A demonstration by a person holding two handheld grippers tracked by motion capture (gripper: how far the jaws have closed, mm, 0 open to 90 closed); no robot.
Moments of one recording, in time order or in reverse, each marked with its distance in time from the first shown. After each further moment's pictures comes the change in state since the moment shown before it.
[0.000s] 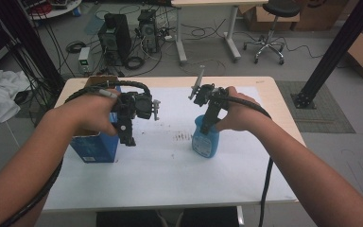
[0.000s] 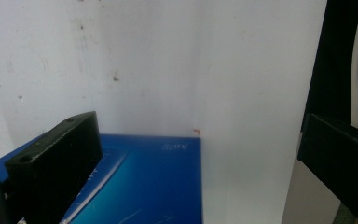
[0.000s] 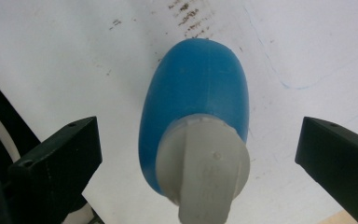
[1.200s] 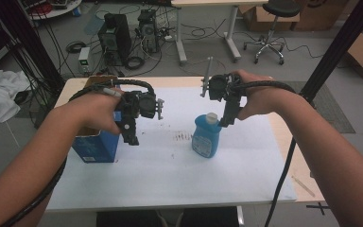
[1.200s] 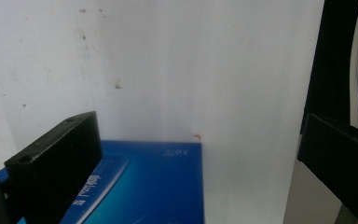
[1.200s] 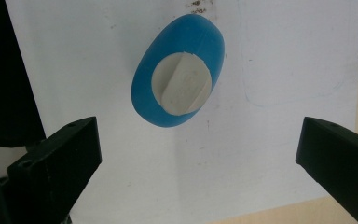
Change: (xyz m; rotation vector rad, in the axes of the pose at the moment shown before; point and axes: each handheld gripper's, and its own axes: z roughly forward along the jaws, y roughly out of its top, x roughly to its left) left arm 0.001 0.008 -0.003 -0.002 -0.003 0.012; right arm -0.010 -0.019 -0.046 -0.012 -0.041 -0.405
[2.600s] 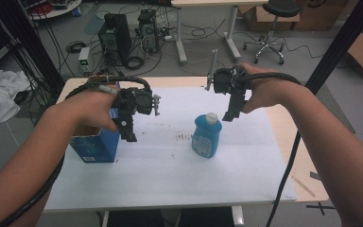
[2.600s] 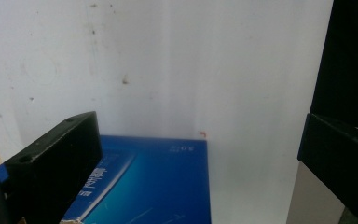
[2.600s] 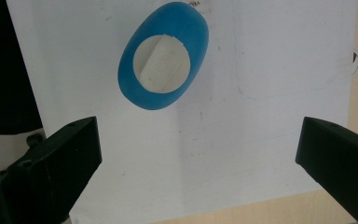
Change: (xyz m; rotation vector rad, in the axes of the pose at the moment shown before) left arm 0.005 -0.008 -0.003 -0.019 0.010 -0.016; right arm -0.013 -0.007 -0.011 0.009 0.009 0.004
